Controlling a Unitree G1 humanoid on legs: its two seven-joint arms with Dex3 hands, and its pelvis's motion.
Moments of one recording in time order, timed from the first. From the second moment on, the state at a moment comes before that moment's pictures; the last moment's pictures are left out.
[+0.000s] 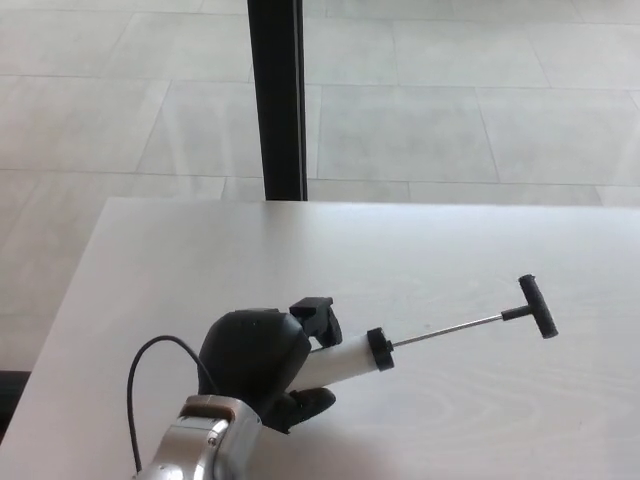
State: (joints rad) left_arm -0.41 0.27 -0.50 0.38 0.82 0.03 0.27; right_arm -0.34 -0.51 -0.29 0.18 0.24 -0.14 -0.09
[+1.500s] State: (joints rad) left_arm -0.42 0.30 -0.44 0.23 0.80 0.02 0.23; right_arm -0.53 -0.27 -0.15 0.38 0.09 -0.05 -0.08
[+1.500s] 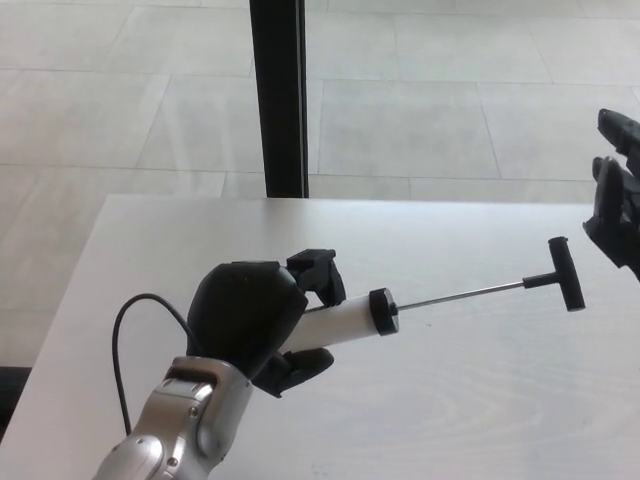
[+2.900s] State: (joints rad) left_arm -0.55 0.25 -0.42 0.30 0.80 0.01 0.25; right_arm -0.59 -0.10 -0.13 0.21 0.08 -0.10 -0.18
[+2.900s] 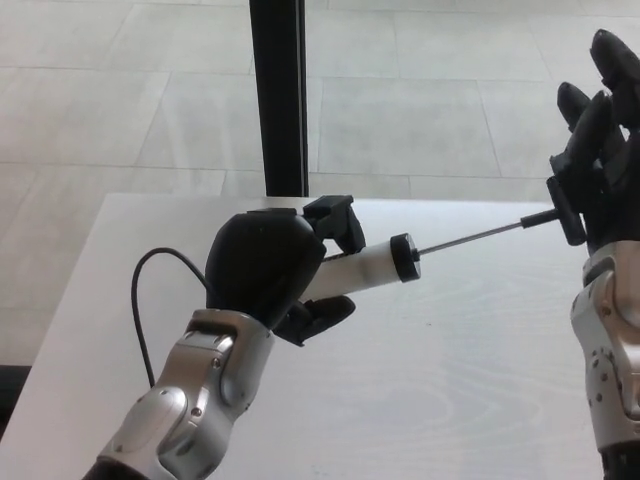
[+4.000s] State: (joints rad) left_arm -0.66 0.21 -0.41 0.37 0.78 0.01 0.23; right_arm -0.53 -0.07 -0.03 0.10 0.02 -0.12 -0.11
